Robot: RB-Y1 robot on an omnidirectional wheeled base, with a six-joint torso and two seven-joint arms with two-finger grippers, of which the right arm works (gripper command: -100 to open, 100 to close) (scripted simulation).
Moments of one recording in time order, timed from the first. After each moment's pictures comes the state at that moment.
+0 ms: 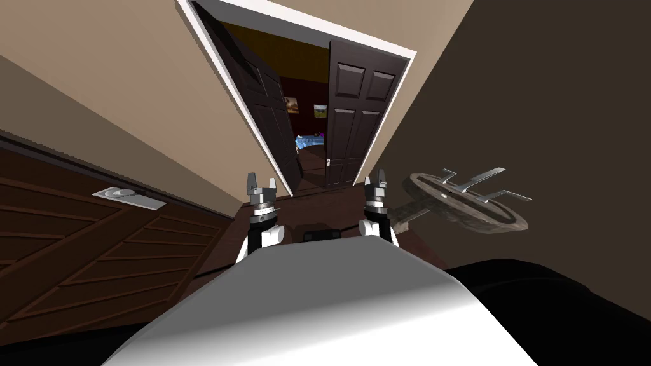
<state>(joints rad) 0.54 0.05 0.02 -2.29 0.01 -0.39 0.02</state>
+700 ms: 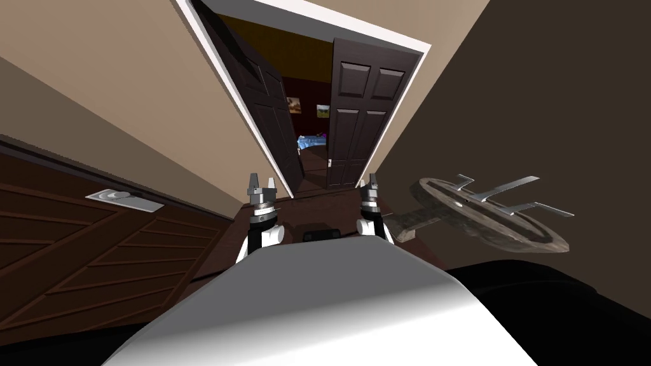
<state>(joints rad) 0.49 0.00 0.01 -2.15 0.00 -0.43 0.01</state>
